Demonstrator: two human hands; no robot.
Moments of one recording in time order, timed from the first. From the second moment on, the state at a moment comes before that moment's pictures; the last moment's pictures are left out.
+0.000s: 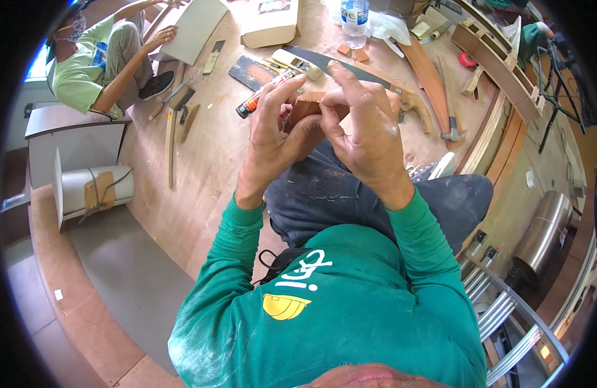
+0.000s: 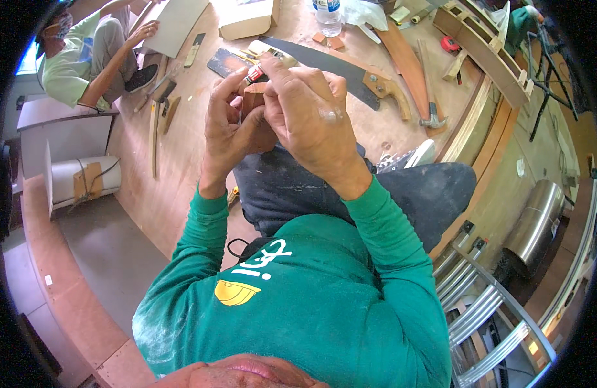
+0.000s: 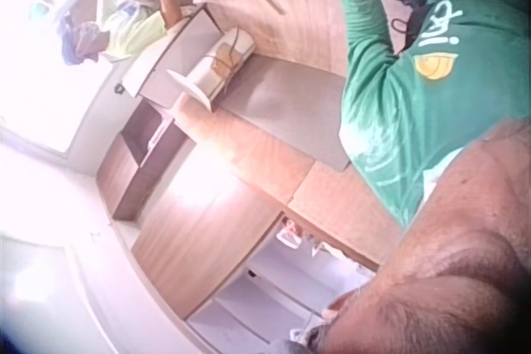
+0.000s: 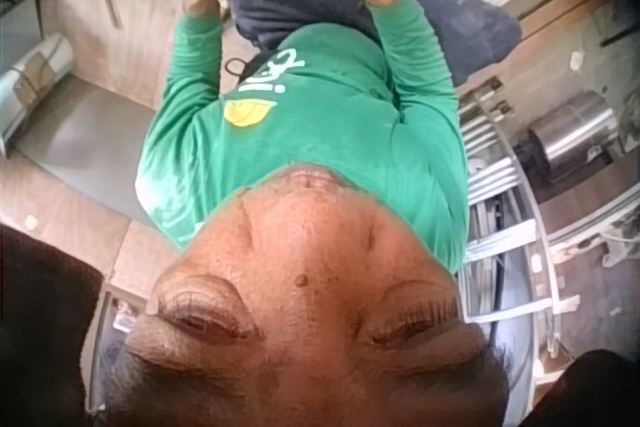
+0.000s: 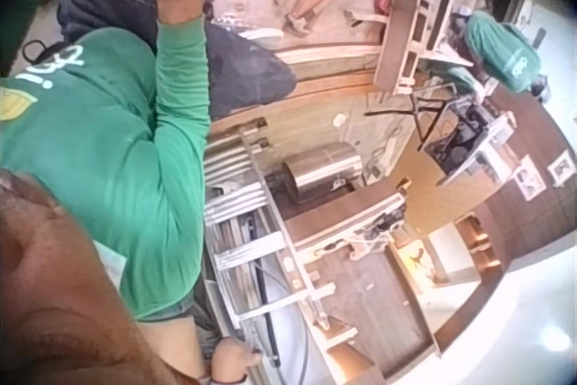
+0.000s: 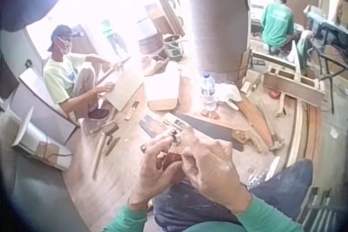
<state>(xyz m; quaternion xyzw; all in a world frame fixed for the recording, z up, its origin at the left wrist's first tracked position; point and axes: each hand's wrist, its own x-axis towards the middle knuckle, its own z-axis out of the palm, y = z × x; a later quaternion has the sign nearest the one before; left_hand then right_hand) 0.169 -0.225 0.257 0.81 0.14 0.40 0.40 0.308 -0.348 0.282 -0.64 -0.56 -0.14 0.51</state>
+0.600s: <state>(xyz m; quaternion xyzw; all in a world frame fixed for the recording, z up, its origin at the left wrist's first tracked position) 0.165 -0.211 0.263 0.78 0.10 0.43 0.45 0.320 -0.348 0.259 -0.52 -0.42 0.16 0.73</state>
